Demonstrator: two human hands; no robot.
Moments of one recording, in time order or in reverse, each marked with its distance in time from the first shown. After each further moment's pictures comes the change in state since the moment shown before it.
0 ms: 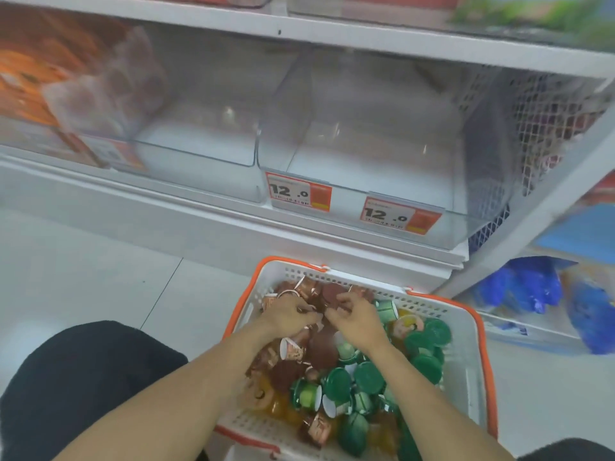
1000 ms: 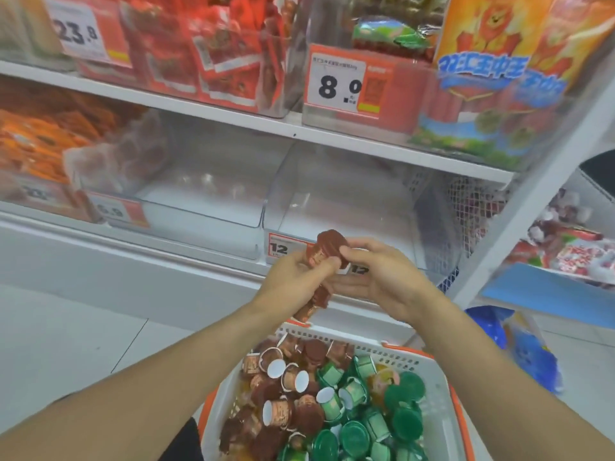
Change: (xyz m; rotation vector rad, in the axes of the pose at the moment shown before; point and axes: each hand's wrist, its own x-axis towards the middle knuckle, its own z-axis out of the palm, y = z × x) left_hand -0.105 0.122 -0.102 -0.619 0.175 0.443; right_hand -0.074 -0.198 -0.132 0.724 -0.048 -0.152
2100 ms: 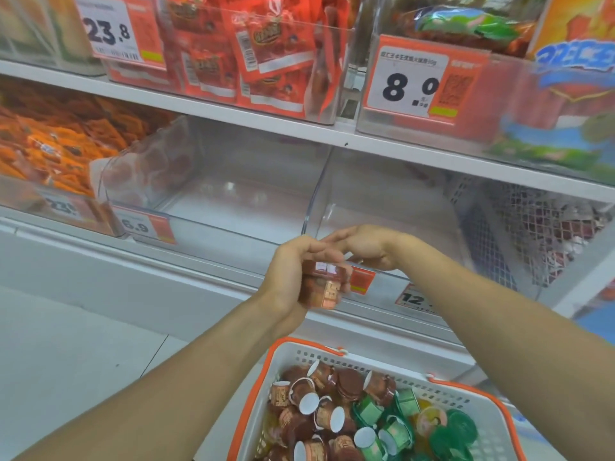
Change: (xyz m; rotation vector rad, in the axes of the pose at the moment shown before) left_hand 0.034 0.018 -0.055 -0.540 -0.046 -0.137; right_hand 0.156 -0.019 0.045 -0.746 -0.220 0.190
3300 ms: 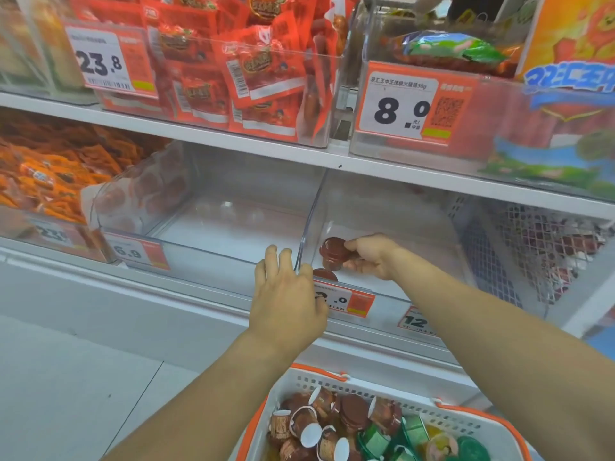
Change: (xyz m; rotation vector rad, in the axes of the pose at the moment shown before) left_hand 0.031 -0.020 -0.019 1.797 0.400 0.480; right_hand 0.048 0.013 -0.020 0.428 0.404 0.099
